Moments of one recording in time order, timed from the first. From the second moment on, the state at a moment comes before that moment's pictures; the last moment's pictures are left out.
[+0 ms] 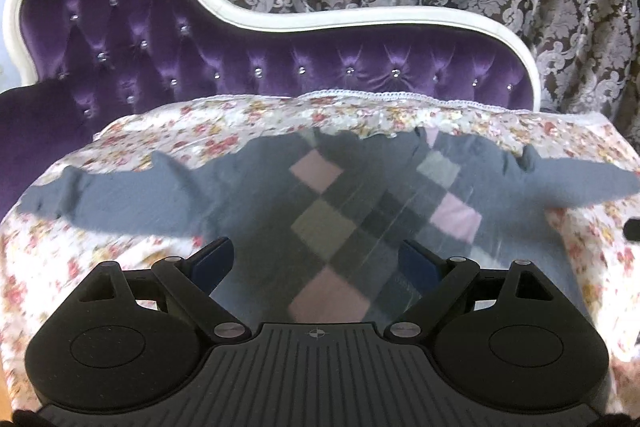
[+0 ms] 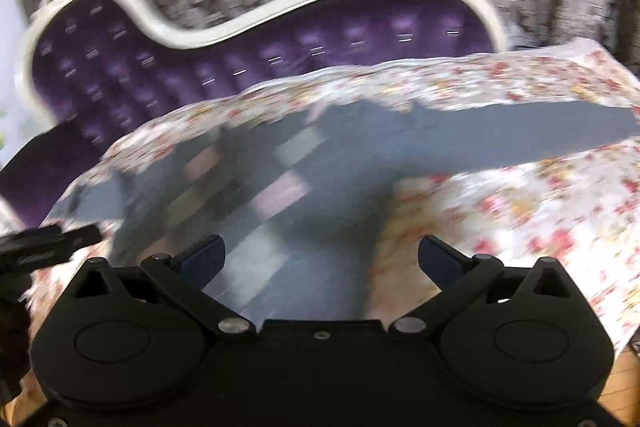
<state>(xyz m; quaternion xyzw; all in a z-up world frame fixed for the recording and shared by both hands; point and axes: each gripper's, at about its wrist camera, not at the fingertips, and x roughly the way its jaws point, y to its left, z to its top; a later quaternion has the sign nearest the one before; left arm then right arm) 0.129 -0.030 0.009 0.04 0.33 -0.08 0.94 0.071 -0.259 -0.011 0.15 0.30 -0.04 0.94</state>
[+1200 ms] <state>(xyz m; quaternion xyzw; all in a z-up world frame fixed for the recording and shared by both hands) 0.213 -0.055 -0.088 0.05 0.38 -0.08 0.92 0.142 -0.597 -0.106 0.35 0.16 -0.34 0.86</state>
